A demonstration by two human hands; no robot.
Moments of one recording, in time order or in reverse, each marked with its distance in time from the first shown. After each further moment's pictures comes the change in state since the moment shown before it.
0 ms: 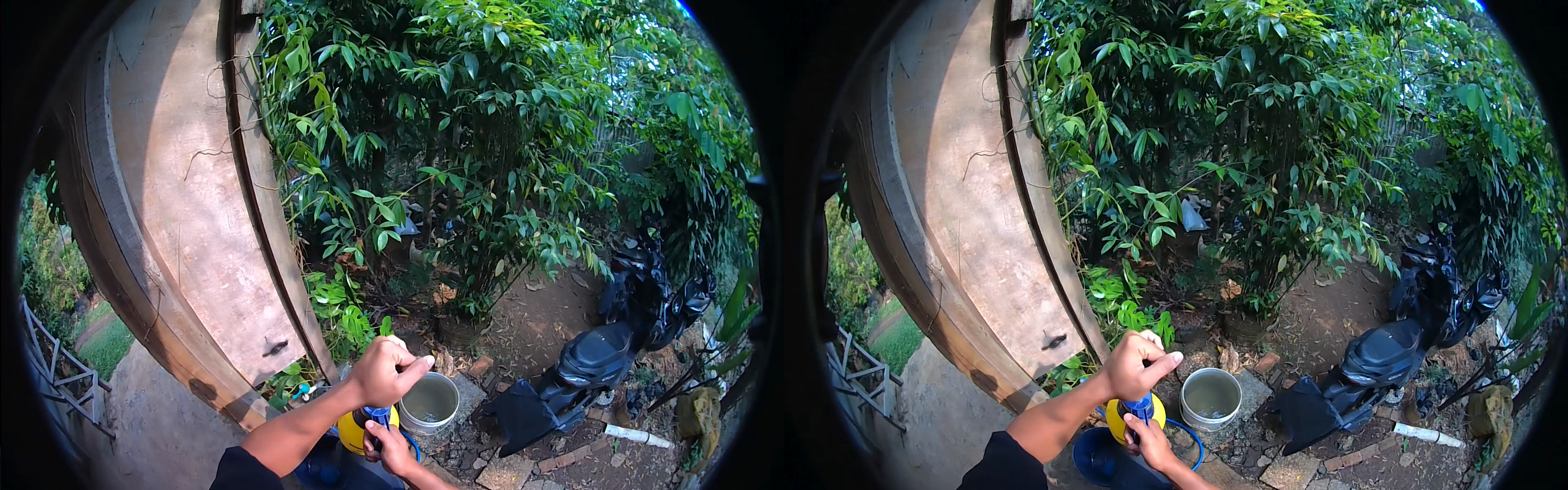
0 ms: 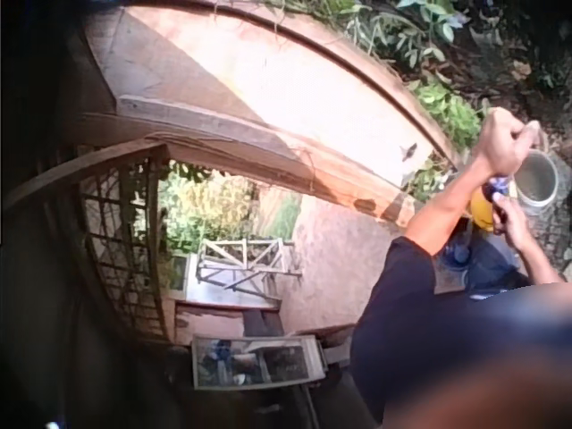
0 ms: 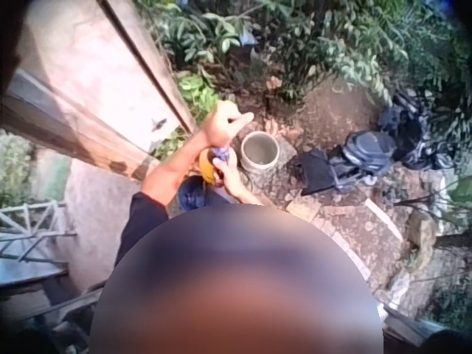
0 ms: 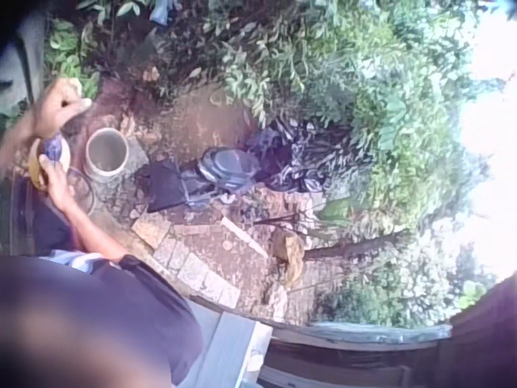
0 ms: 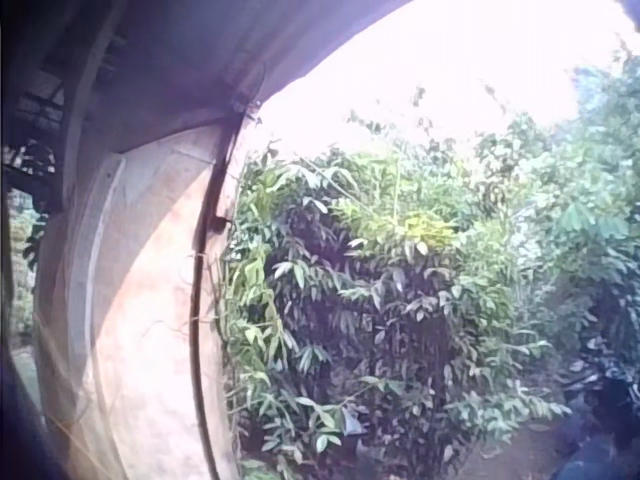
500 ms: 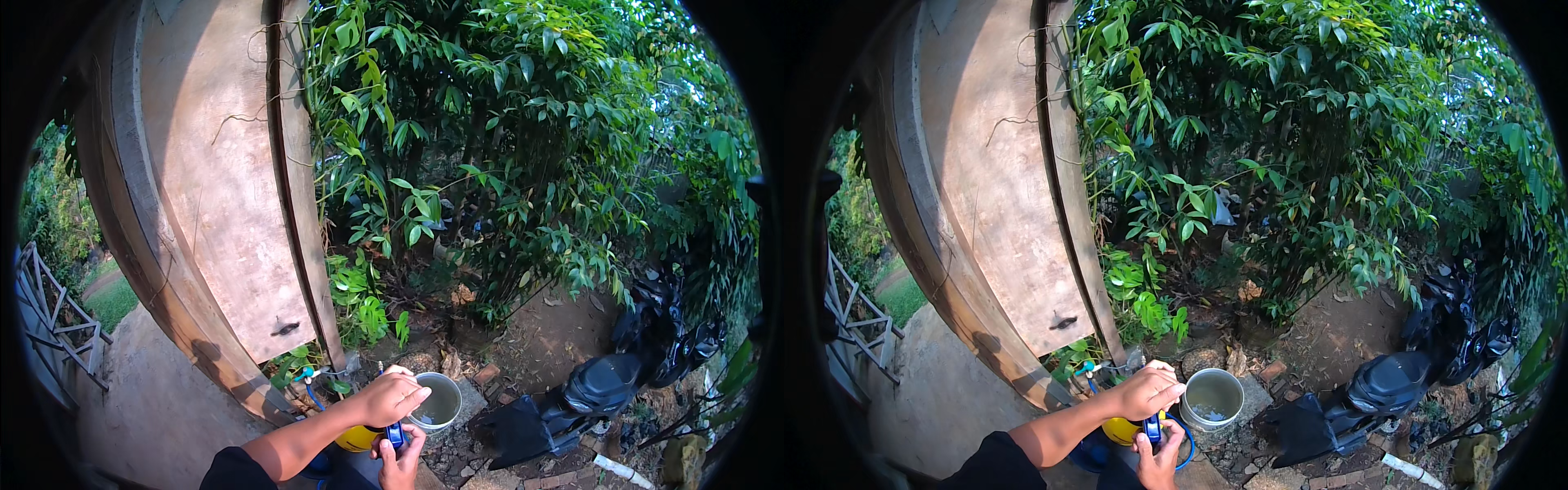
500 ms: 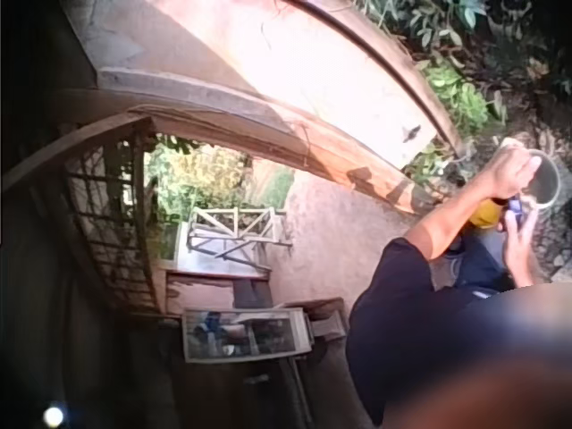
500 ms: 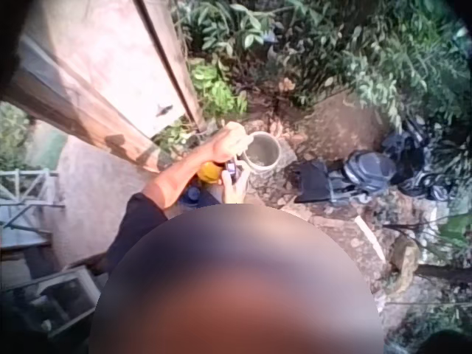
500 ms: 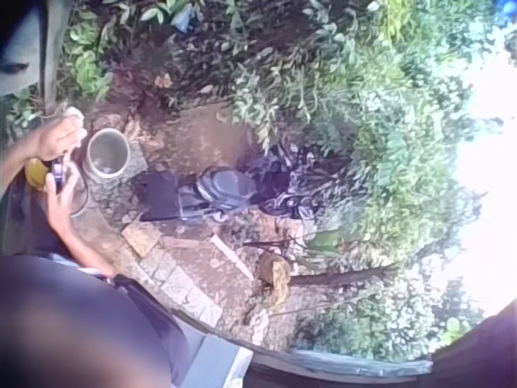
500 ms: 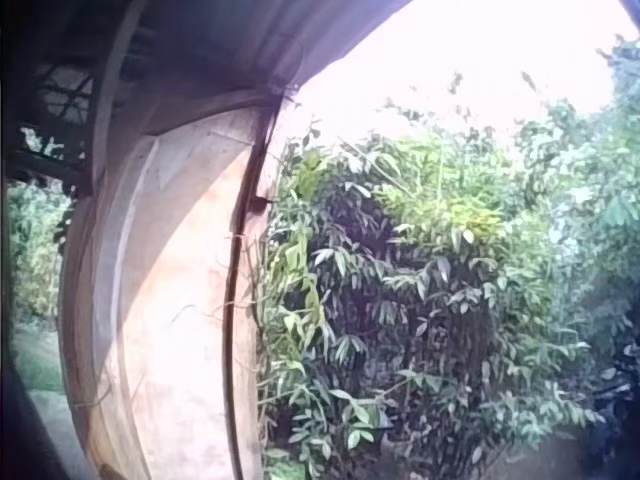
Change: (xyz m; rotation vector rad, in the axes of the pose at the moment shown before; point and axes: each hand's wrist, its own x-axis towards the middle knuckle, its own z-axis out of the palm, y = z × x) left_hand -0.054 -0.054 0.012 0.012 -0.304 -0.176; right_hand -0.025 0.023 0.011 -0.340 0.399 -0.542
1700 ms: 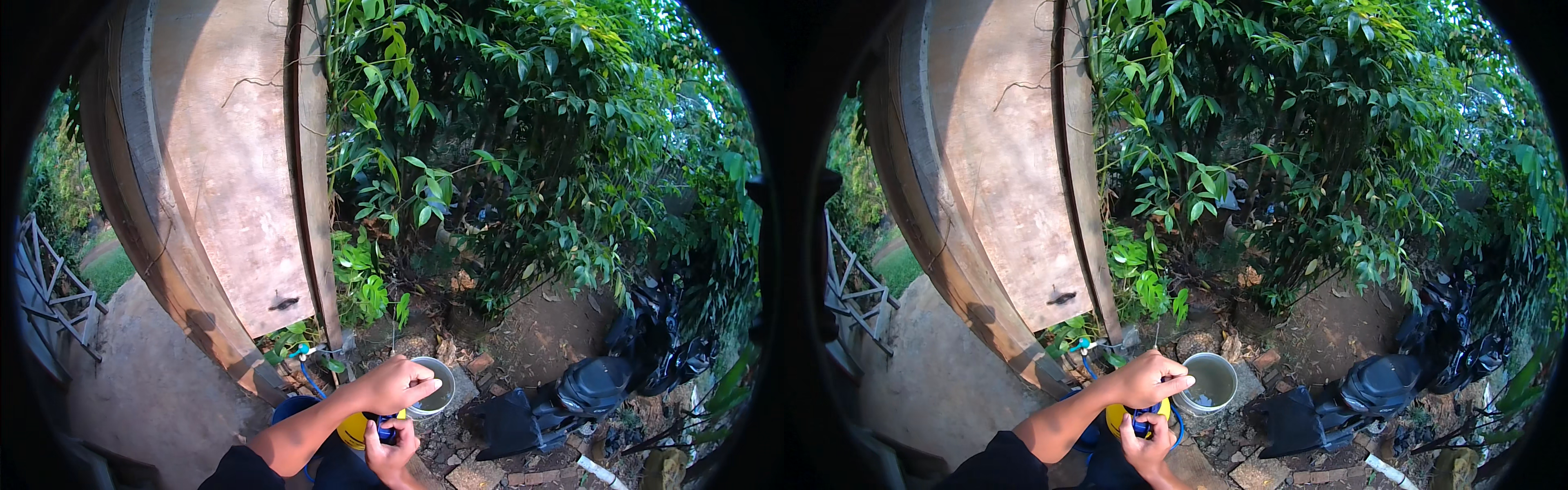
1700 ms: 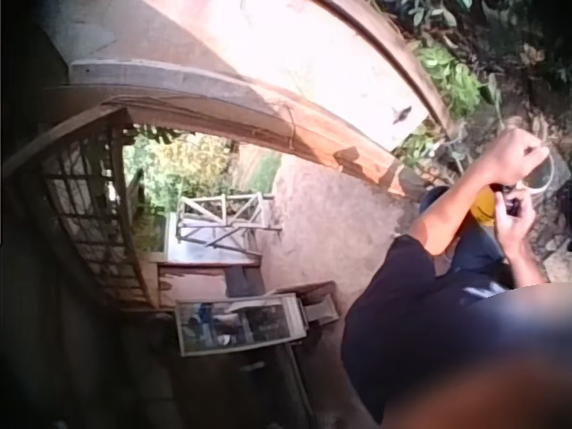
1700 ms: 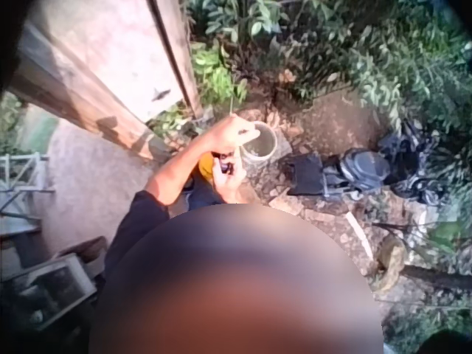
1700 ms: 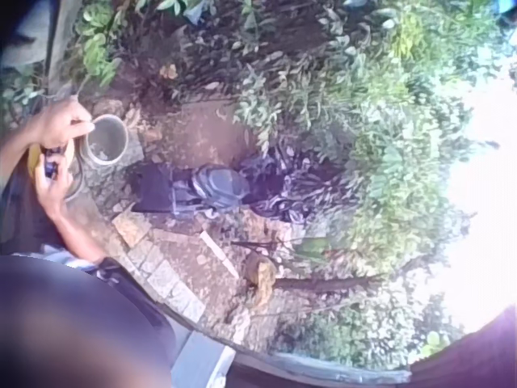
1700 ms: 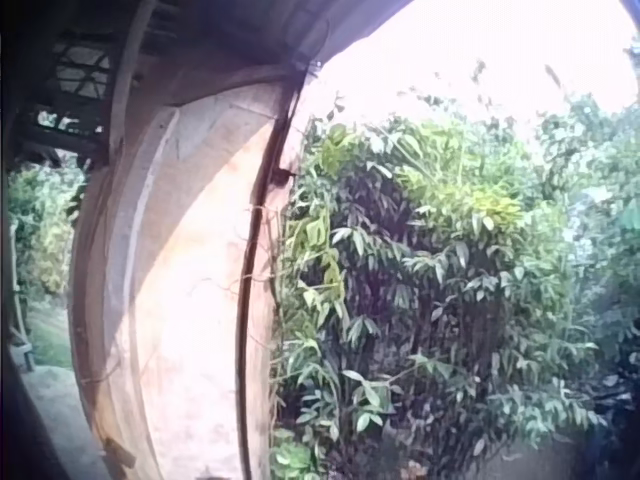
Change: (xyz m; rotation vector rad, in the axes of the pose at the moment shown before) left_hand -0.002 0.009 0.002 -0.113 0.041 -0.110; right_hand 0.013 0.010 0.004 -0.244 0.129 -0.373
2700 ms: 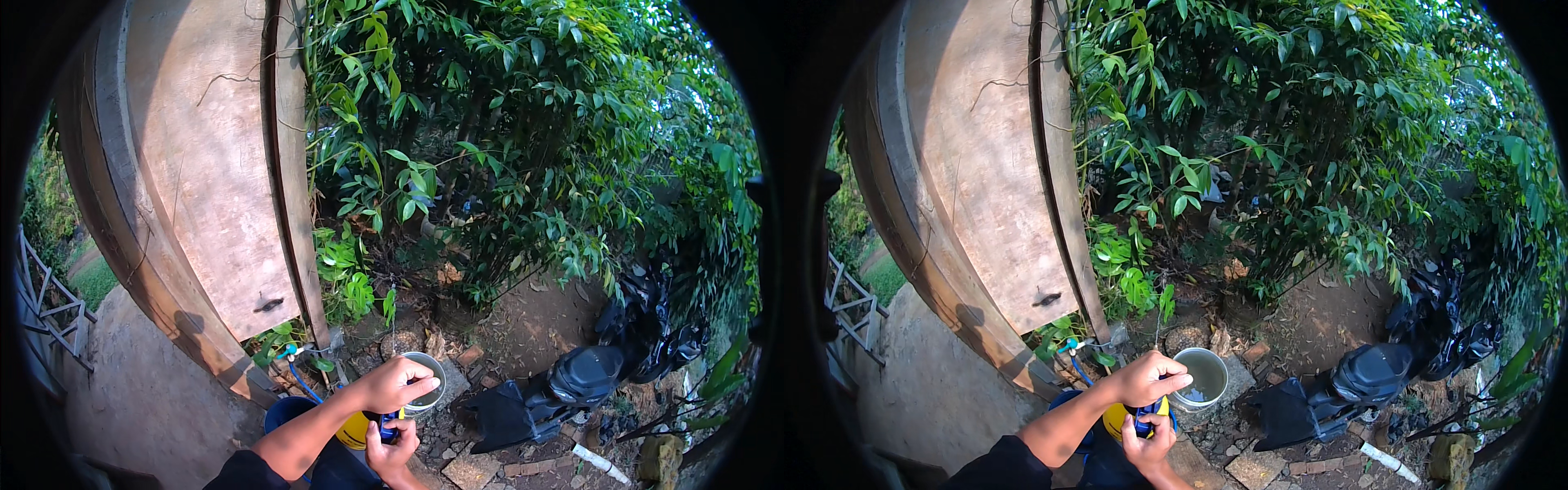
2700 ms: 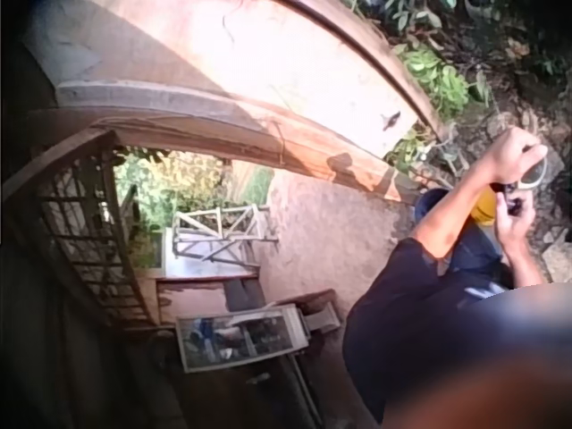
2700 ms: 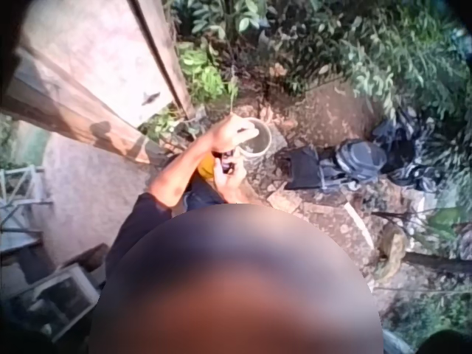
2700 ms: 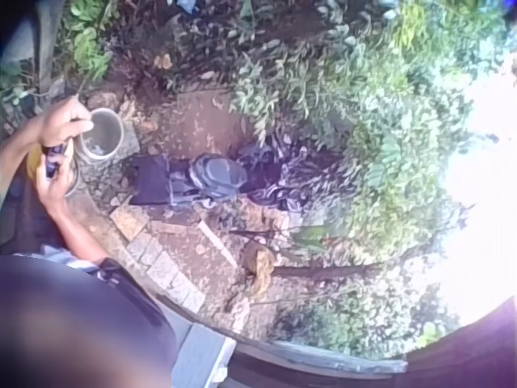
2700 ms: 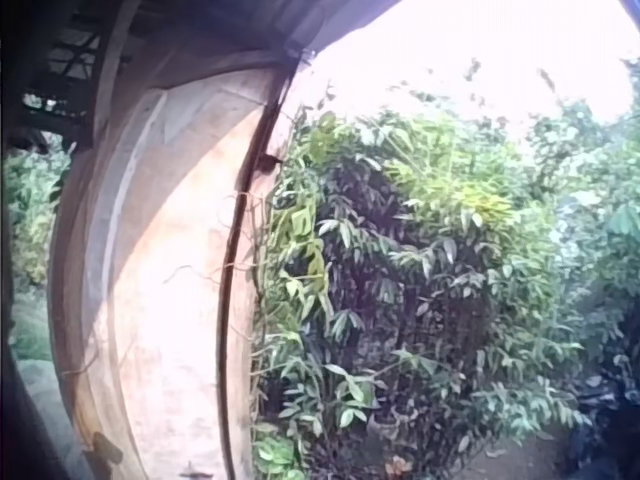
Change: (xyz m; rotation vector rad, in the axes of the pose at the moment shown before) left_hand 0.017 -0.014 0.011 -0.209 0.011 0.102; right_hand 0.005 0.017 -0.006 -0.109 0.055 -0.011
